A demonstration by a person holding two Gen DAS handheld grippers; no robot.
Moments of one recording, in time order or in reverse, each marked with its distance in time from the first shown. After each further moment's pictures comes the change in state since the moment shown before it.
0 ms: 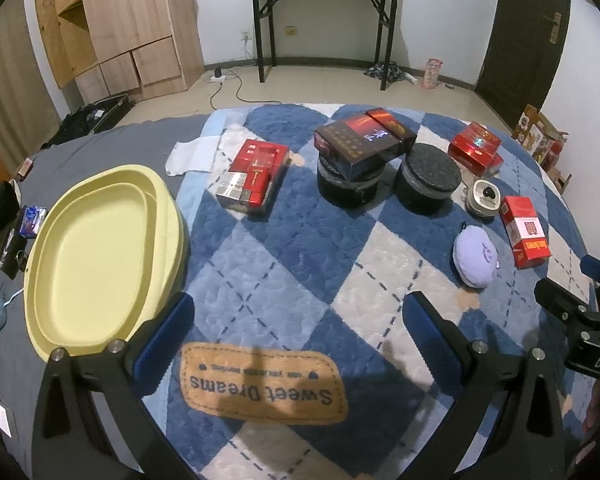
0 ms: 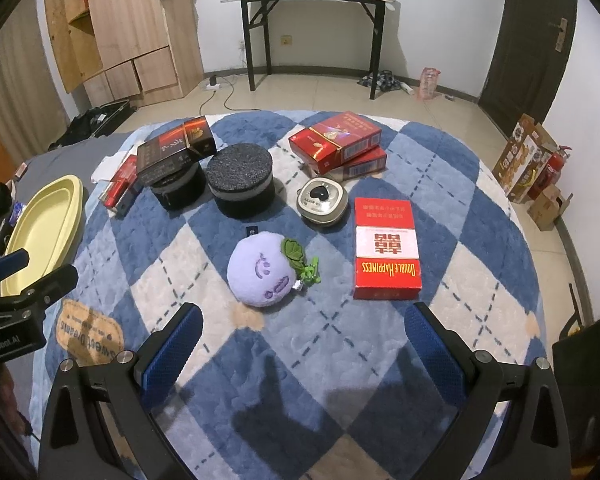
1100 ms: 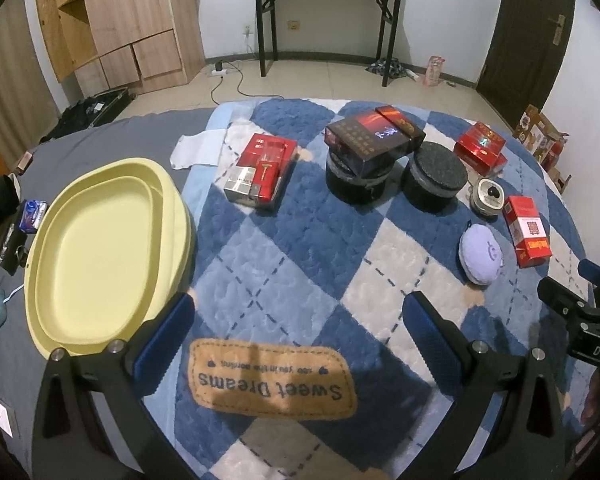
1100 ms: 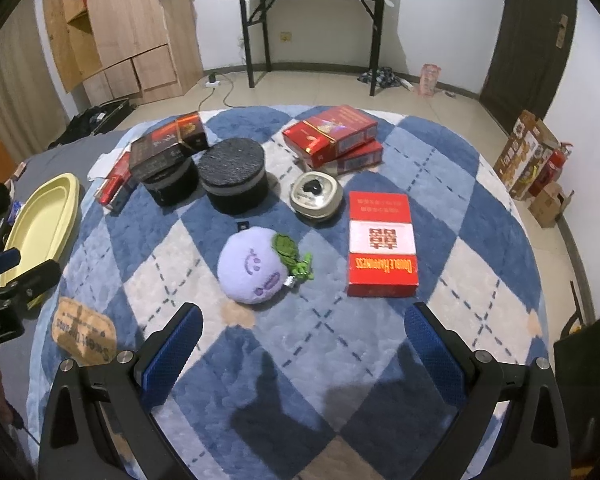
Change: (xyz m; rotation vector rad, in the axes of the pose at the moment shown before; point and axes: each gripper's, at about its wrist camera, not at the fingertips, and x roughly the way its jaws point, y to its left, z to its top) left arm 0.000 0.011 0.001 -0.012 0.020 -0.014; right arm 0.009 -0.011 -0.003 0.023 0.013 0.002
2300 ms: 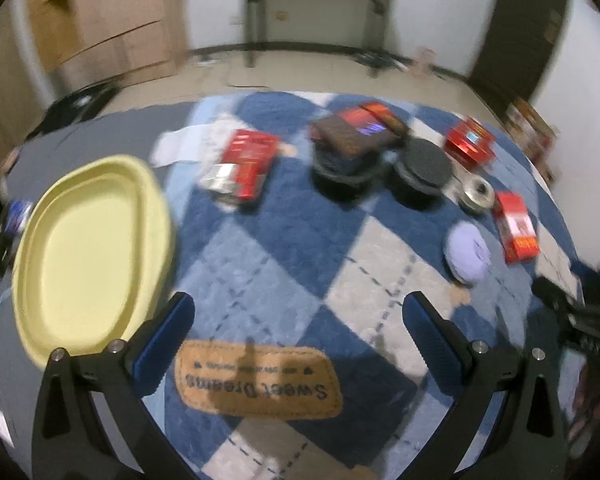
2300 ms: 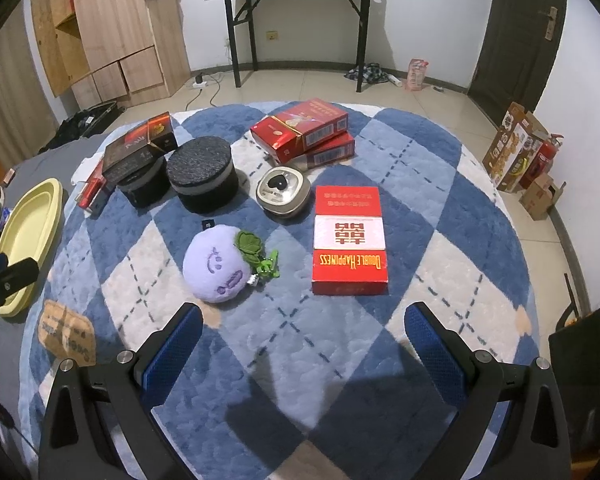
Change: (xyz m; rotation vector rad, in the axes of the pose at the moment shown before) left arm 0.008 -0.007 0.012 0.061 0.060 -0.084; right arm 0.008 -0.023 -0.002 0.010 0.006 -0.026
